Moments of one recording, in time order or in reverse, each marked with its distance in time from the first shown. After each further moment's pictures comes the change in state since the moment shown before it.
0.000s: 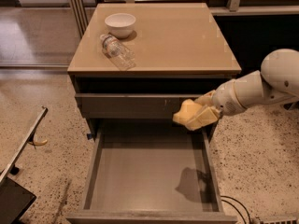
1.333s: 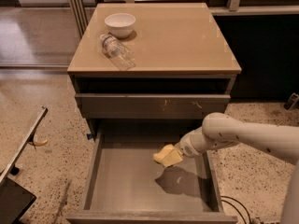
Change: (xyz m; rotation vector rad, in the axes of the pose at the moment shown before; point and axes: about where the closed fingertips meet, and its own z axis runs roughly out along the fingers) arm 0.137 0.019 0.206 -0.014 0.179 0.260
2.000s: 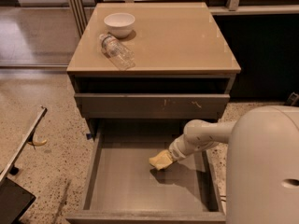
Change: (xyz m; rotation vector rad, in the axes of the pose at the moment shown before) arm 0.019 -0.028 0.086 0.061 0.110 0.089
